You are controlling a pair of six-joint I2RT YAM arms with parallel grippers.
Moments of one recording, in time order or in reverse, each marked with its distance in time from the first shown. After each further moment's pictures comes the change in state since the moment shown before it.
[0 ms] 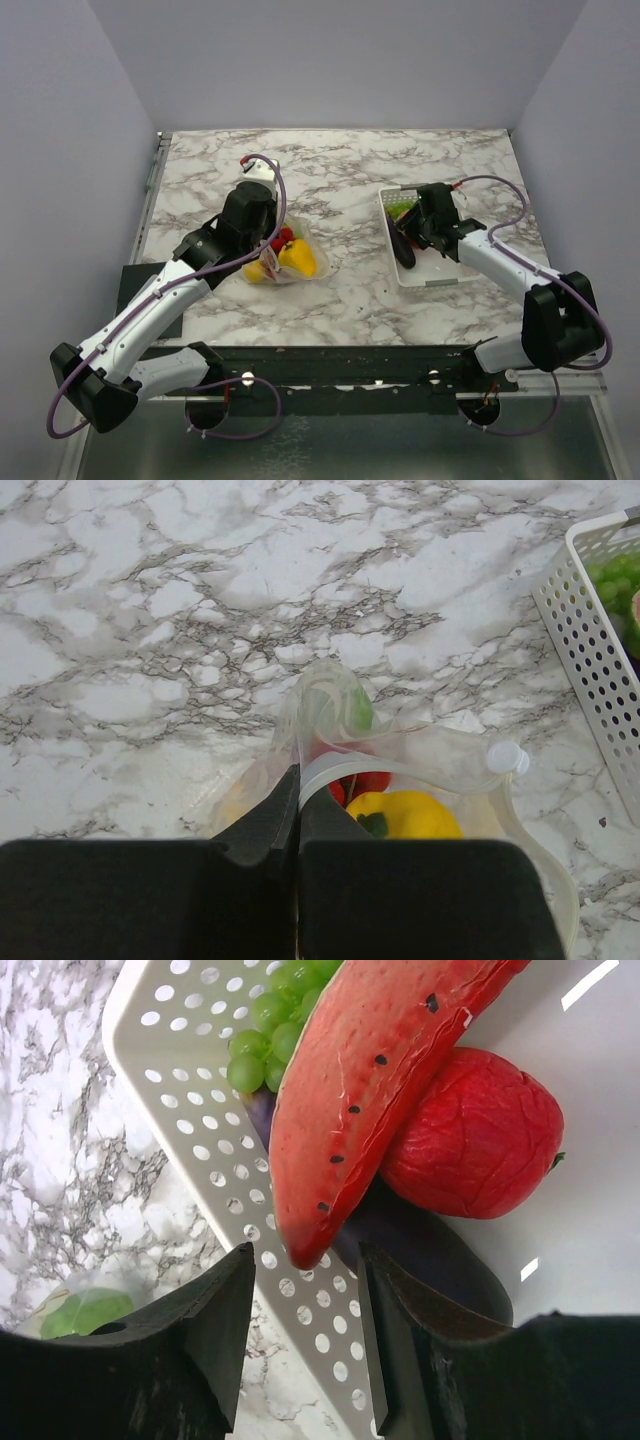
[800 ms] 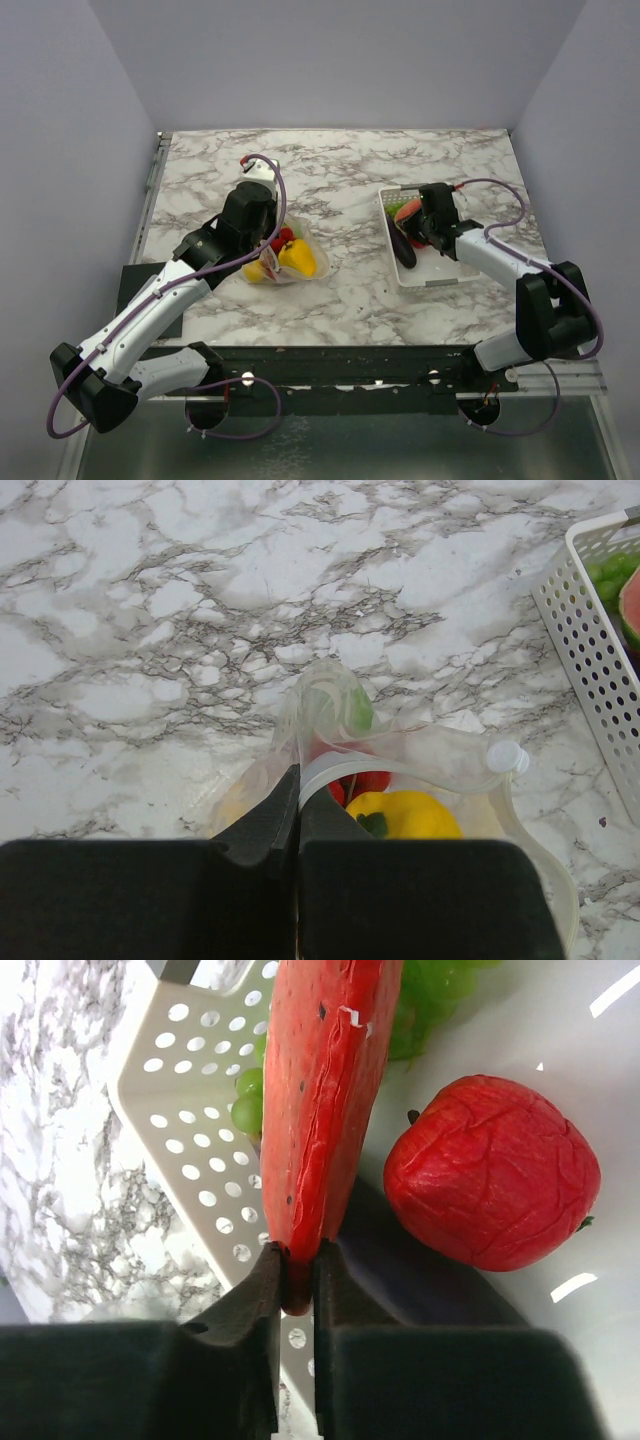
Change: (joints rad) left arm 0.000 0.000 0.000 0.000 0.001 0.000; right arm -0.039 0.066 -0.027 0.131 -0.030 0.045
